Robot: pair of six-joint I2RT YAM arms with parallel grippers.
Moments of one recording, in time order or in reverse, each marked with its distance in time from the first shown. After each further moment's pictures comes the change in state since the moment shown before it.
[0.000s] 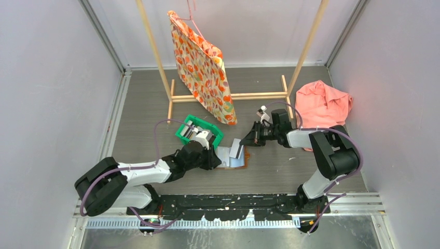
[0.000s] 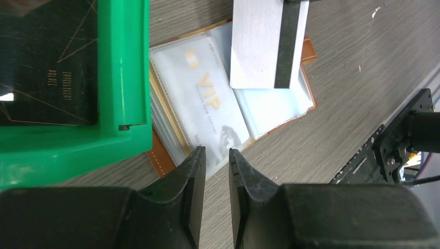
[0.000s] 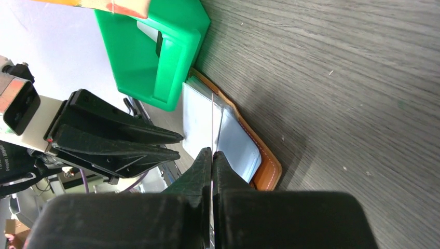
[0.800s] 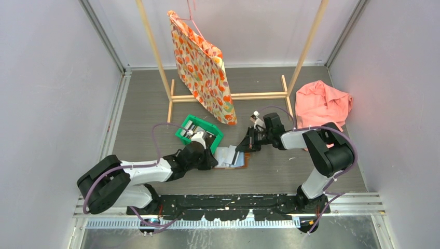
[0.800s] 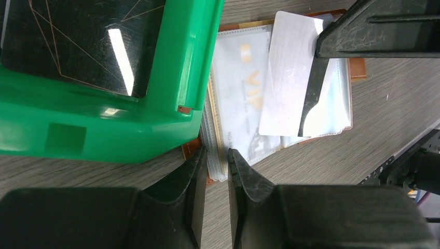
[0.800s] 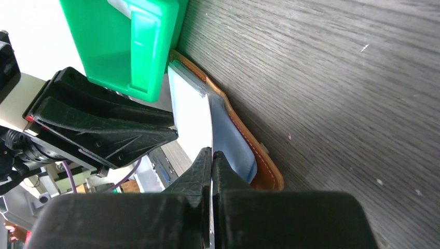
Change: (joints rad) left arm 0.000 0.032 0.008 -0.096 -0.095 -0.163; right arm 0.095 0.048 -0.004 -0.004 0.053 0.016
